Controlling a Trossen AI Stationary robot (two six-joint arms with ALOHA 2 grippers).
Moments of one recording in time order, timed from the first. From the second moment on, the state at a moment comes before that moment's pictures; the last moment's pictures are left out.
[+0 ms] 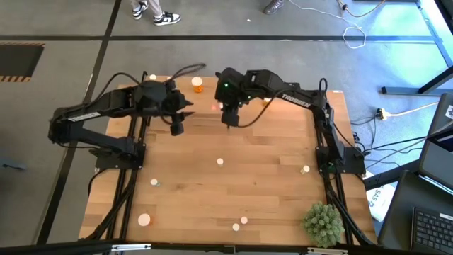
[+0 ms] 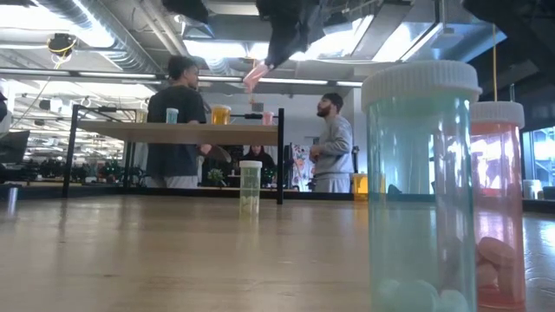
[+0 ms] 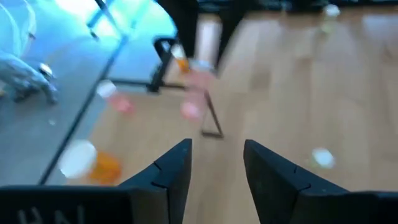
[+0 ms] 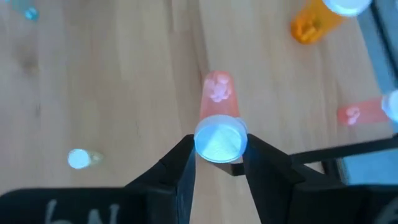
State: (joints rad) left arm 0.20 1.07 1.28 -0.72 -0.24 0.15; right arm -0.25 2.10 2.36 -1.23 0.01 -0.13
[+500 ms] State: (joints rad) left arm 0.26 1.26 1.28 -0.62 -0.09 0.22; right arm -0.18 2.10 2.36 -1.19 0.06 -0.17
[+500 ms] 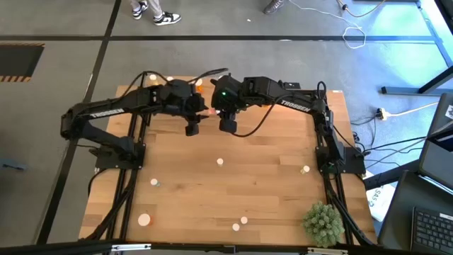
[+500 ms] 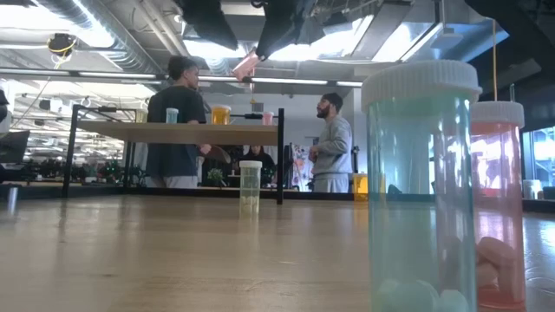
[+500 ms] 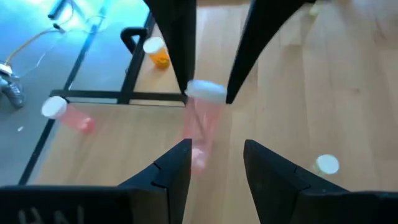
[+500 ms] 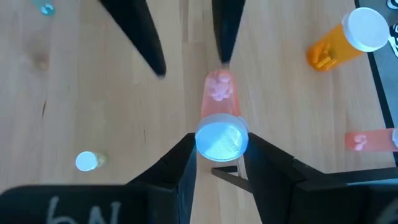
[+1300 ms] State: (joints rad) left arm 0.34 1.31 1.28 -0.54 0.00 0.26; right arm -0.18 2.10 2.36 -1.17 0.06 -0.18
